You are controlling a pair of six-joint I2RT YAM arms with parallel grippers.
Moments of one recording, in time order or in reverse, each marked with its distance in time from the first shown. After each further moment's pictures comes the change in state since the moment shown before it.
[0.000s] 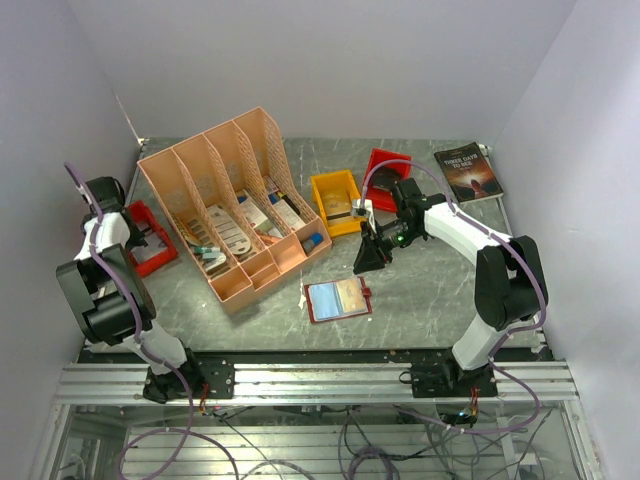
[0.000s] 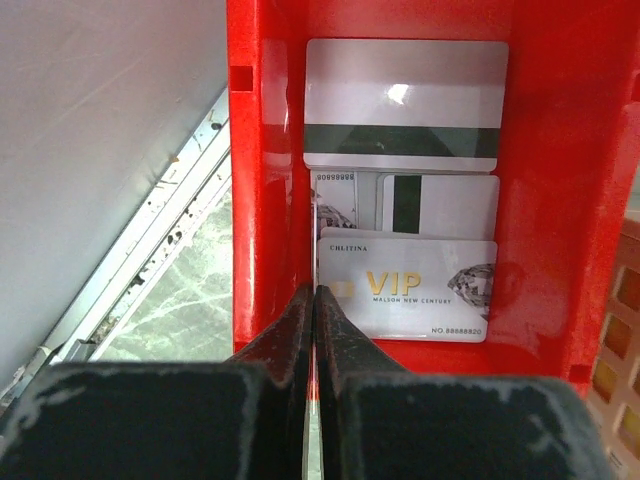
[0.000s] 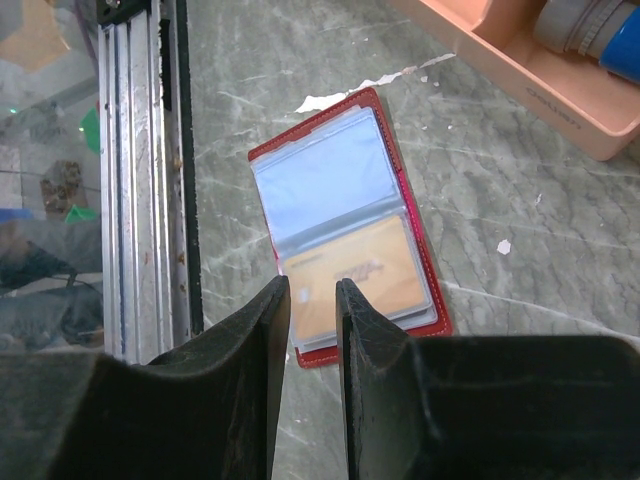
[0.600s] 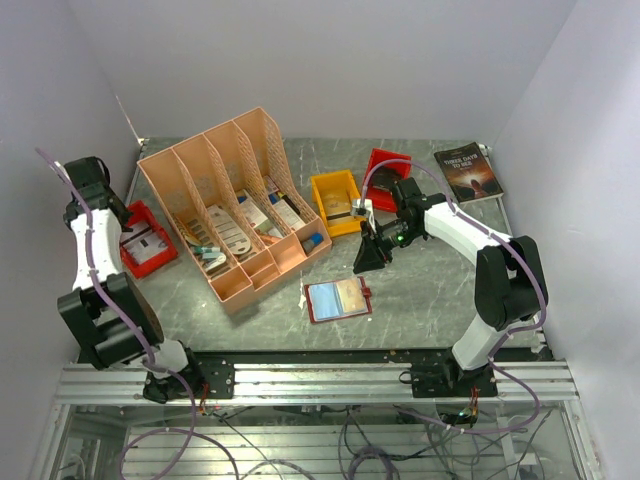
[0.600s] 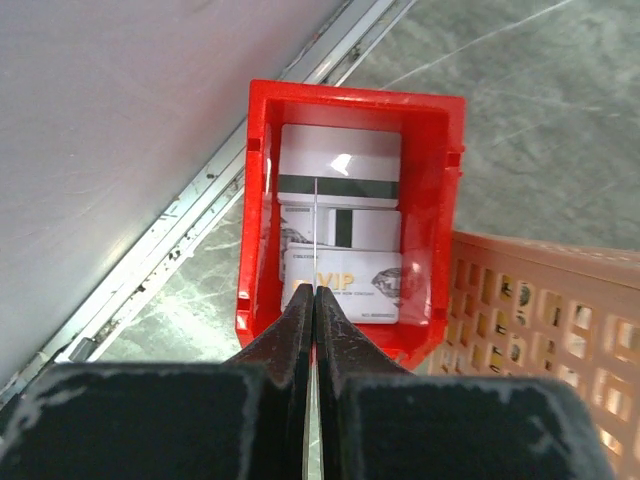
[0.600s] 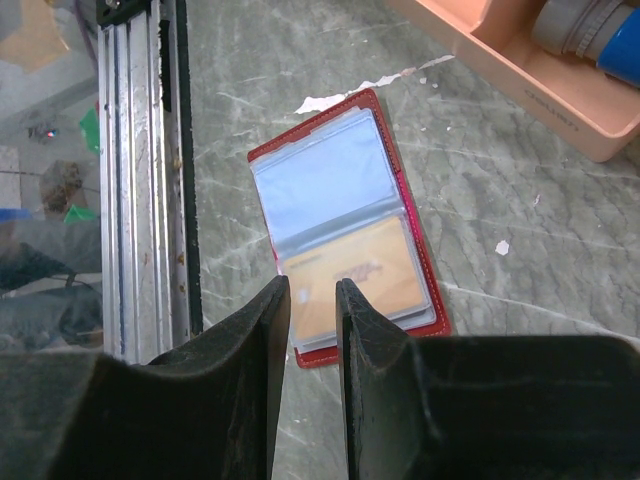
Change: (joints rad) left arm 0.000 -0.158 0.125 -0.110 0.041 -0.069; right arm 0.000 0.000 0.003 0.000 0.000 0.000
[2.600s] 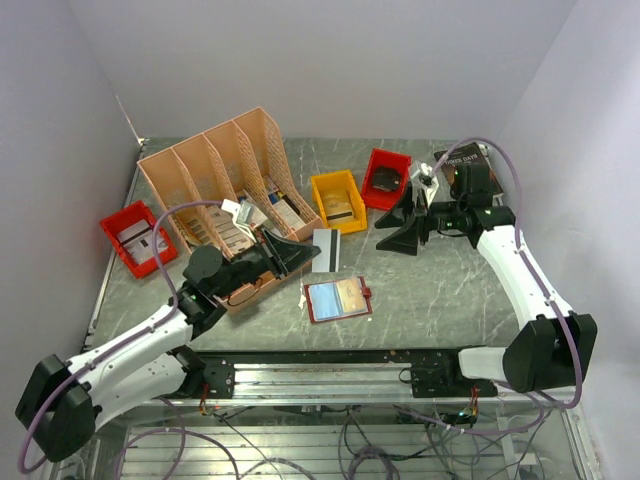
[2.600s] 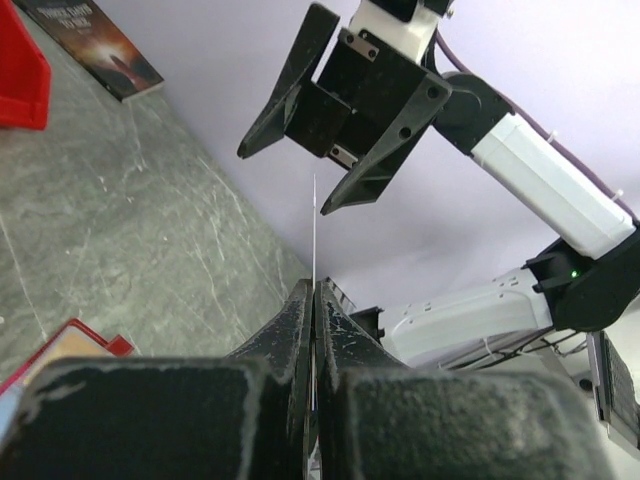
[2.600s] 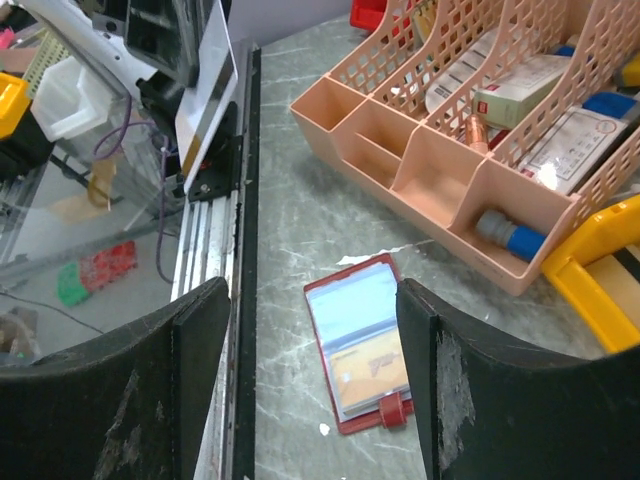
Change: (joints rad) left arm -1.150 -0.613 -0.715 1.118 0.510 -0.665; right arm -0.219 -0.398 -0.038 0.220 -0.338 0.316
